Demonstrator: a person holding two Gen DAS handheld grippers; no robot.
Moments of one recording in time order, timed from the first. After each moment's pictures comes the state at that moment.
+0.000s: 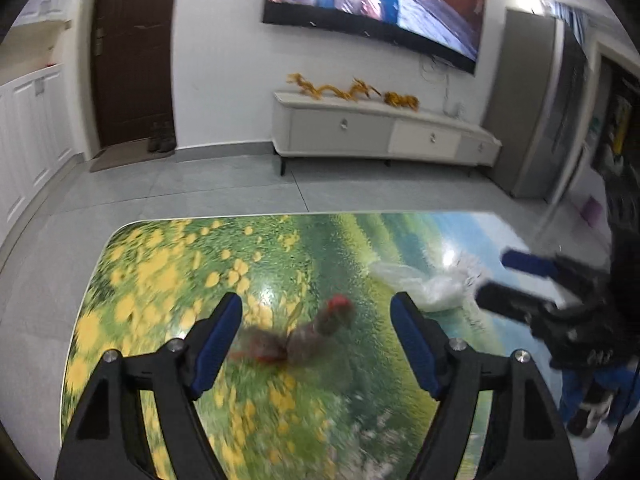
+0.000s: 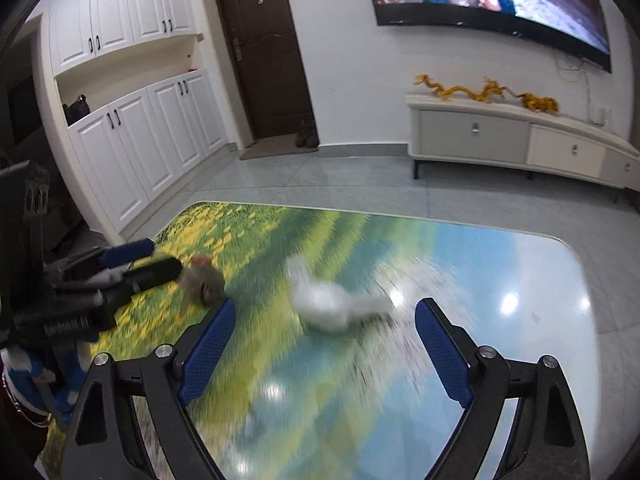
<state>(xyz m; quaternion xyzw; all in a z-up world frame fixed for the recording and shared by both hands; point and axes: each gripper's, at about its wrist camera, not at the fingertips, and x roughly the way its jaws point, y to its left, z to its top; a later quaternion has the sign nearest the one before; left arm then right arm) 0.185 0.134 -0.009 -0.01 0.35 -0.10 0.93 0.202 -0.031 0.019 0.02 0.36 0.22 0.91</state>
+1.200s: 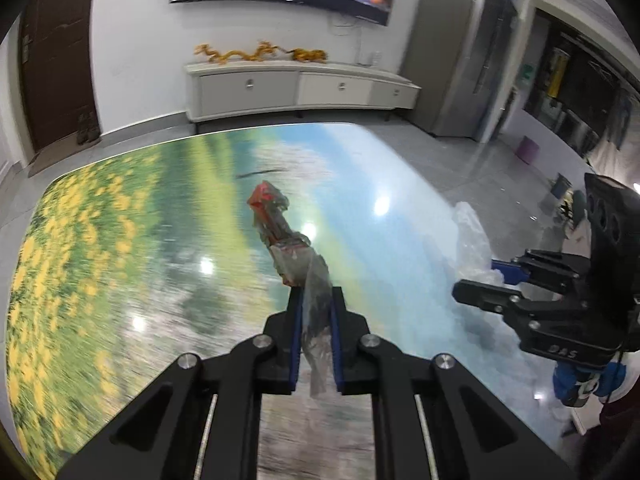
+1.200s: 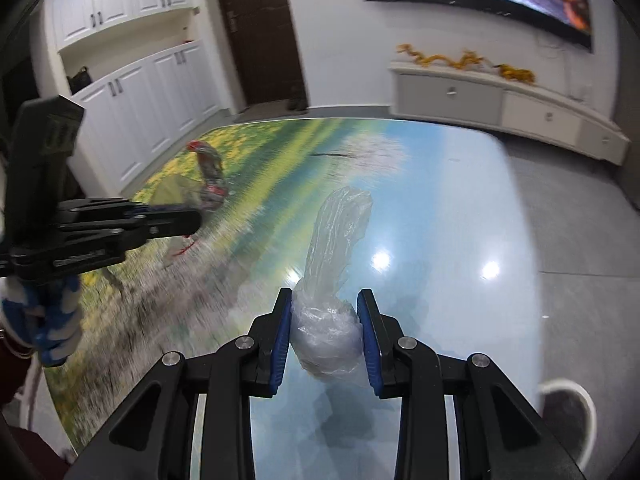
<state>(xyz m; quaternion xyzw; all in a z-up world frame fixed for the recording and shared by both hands) 0.027 0.022 -0.005 0.01 0.40 -0.24 0.88 0.014 -0.116 0.008 0.00 0.40 0.18 0.90</state>
